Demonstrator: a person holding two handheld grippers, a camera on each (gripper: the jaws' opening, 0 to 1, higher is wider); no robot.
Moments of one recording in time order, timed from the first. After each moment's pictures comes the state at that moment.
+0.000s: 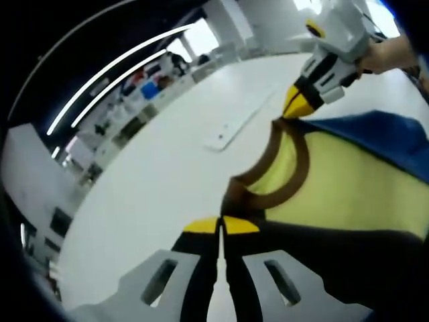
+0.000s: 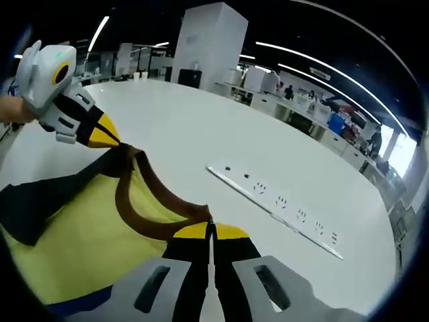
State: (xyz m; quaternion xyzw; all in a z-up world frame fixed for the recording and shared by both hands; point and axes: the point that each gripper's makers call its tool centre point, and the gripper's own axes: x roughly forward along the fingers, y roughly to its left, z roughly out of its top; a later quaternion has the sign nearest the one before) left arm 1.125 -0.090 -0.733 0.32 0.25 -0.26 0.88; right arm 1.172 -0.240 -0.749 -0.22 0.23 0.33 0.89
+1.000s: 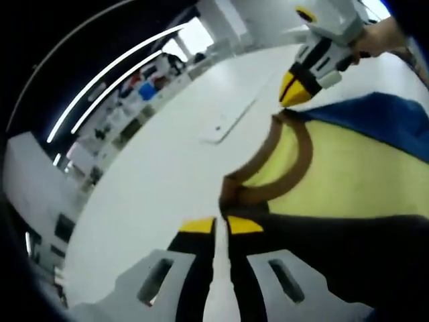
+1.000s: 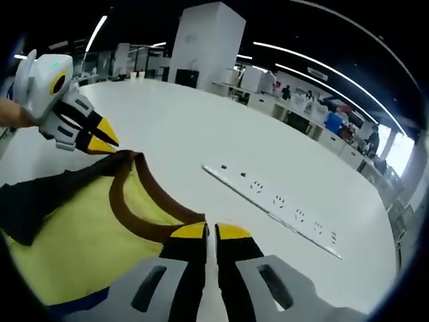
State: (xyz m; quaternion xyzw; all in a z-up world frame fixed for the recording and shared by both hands) left arm 1.142 -0.086 -0.734 0.32 0.24 -0.26 0.88; right arm 1.178 -0.247 -0.736 -0.22 0.22 0.32 0.89
